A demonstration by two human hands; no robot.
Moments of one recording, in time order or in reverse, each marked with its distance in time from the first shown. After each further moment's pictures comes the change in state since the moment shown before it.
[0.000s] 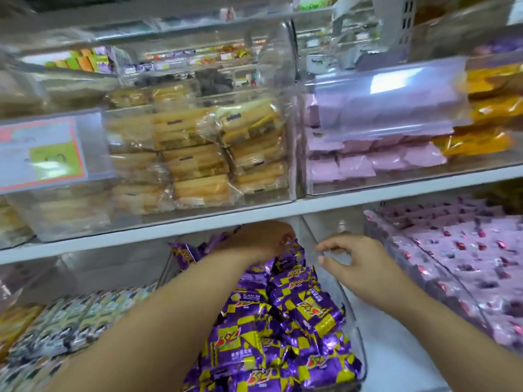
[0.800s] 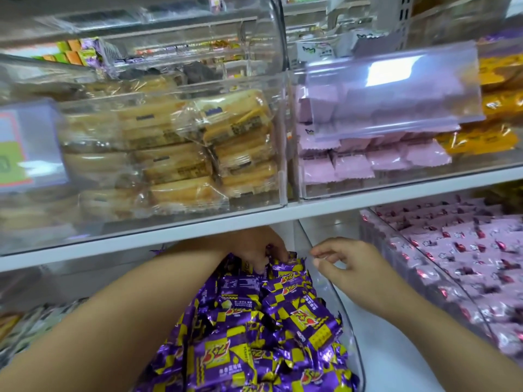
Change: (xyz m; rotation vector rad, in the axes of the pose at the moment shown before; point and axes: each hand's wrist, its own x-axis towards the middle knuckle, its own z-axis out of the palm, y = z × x) left_hand 0.013 -0.014 -0.016 -0.057 -0.420 0.113; right_hand 0.003 0.007 0.001 0.076 -0.072 0.103
